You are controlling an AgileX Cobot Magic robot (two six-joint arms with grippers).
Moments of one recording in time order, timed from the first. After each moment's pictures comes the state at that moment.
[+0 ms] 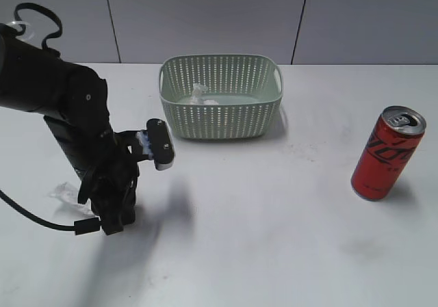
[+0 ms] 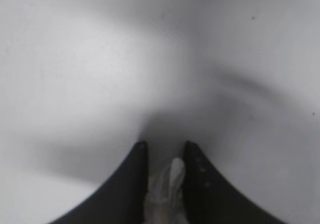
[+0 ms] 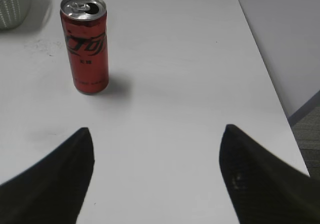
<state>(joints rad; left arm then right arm) -0.56 1.94 -1.04 -0.20 0.68 0.97 0.01 0.00 -0.42 -0.01 0.94 -0.10</state>
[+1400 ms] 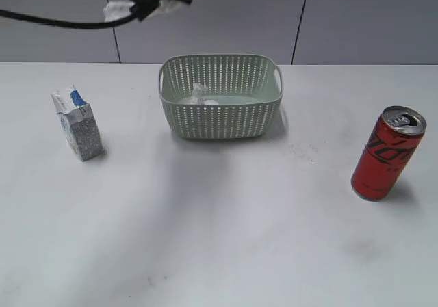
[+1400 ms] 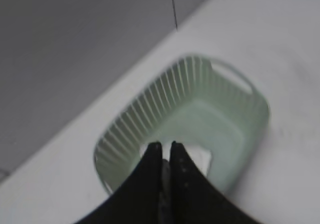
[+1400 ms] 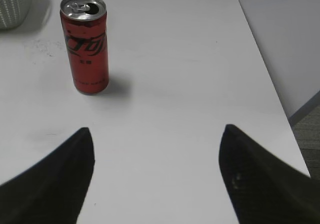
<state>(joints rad) -0.56 1.70 -1.42 -0.29 0.39 0.55 0.01 0.00 -0.42 -0.01 0.94 -0.09</state>
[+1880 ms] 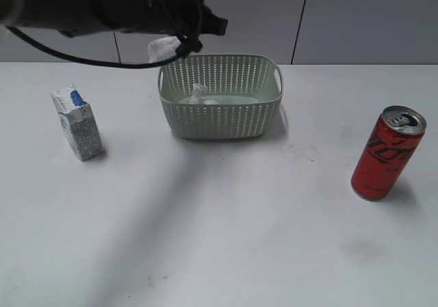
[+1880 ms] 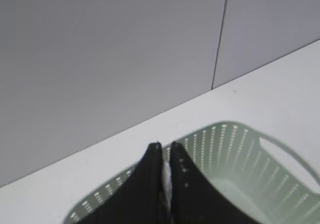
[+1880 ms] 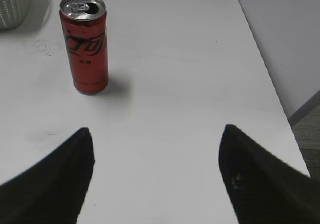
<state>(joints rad) -0.57 1.97 -1.43 -0.48 -0.05 0.54 0.01 0.00 -0.42 -0.01 0.94 -0.09</state>
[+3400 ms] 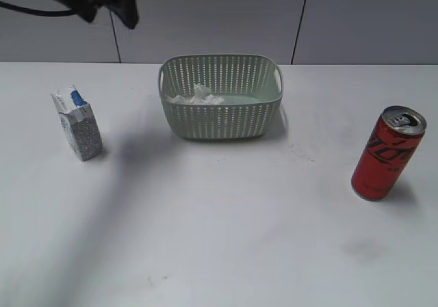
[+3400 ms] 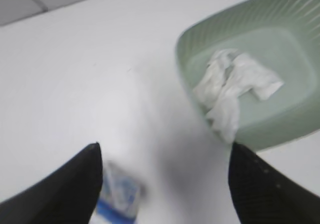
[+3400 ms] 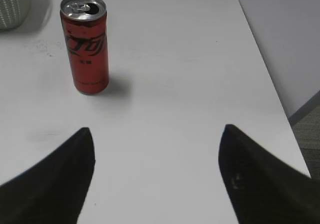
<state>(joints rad) -0.37 1.97 -1.92 -0.17 1.11 0.17 0.01 0.00 -0.42 -0.01 0.94 -0.09</state>
